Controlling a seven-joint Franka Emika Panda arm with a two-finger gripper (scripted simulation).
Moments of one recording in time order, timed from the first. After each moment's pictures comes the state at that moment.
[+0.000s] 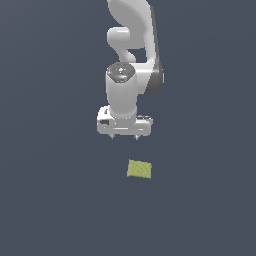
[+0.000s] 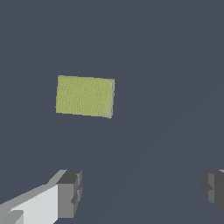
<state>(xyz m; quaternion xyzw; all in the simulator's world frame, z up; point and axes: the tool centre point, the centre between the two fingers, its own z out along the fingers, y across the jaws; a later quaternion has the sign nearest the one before) -0.005 -0.014 0.159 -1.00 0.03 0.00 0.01</state>
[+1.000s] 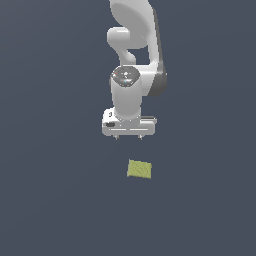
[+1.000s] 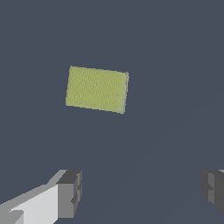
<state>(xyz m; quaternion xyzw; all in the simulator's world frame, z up) -0.010 0.004 0.149 -1.00 0.00 0.01 0.02</state>
